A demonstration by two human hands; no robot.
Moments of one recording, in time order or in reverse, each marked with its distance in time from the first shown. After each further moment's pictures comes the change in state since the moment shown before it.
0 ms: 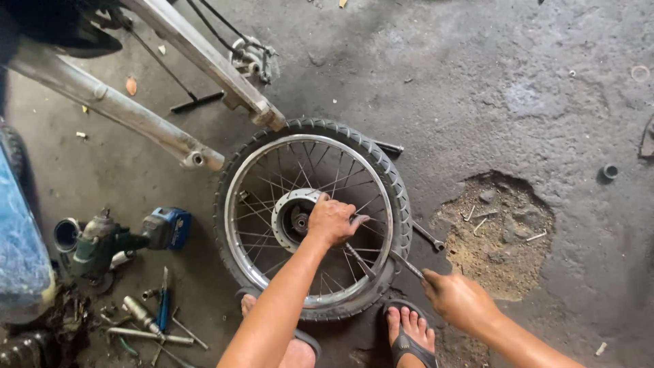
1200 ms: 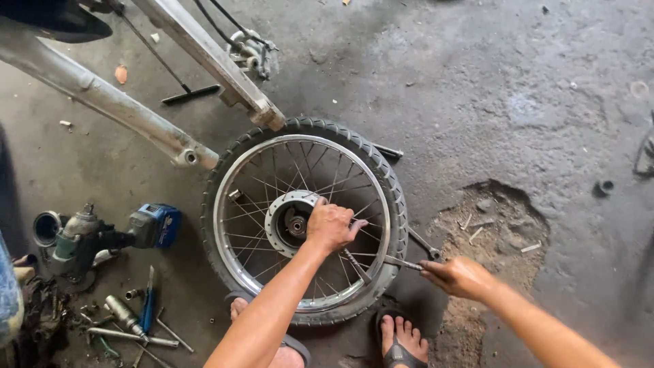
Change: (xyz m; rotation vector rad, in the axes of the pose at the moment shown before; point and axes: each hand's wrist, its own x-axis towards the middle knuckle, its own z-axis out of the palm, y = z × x) left_hand 0.003 0.001 0.004 -0.023 0.175 0.016; right_hand 0.101 0.097 0.025 -0.109 0.075 -0.456
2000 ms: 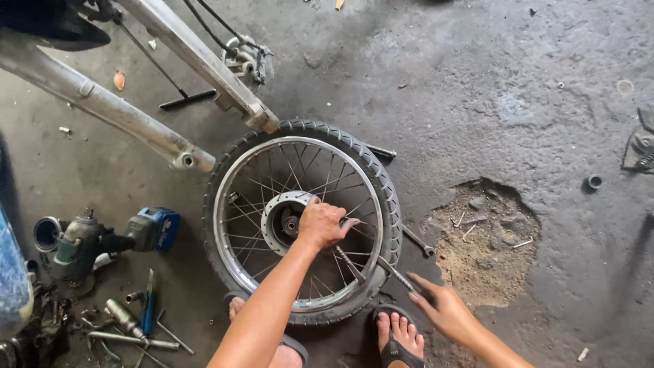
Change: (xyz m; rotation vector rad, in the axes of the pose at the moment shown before) left_hand 0.001 -0.005 -0.007 0.019 -0.067 0.001; right_hand -0.053 -0.090 0.008 0.388 0.178 0.250
